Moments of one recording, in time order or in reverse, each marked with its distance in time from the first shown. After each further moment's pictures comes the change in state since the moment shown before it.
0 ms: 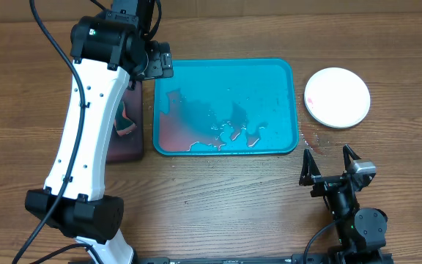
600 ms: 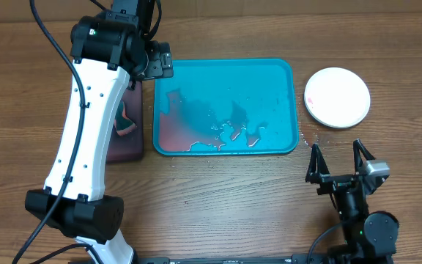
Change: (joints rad) left arm 0.000 0.000 0.000 0.000 0.000 0.000; right arm -0.013 0.019 0.091 0.027 0.002 -0.001
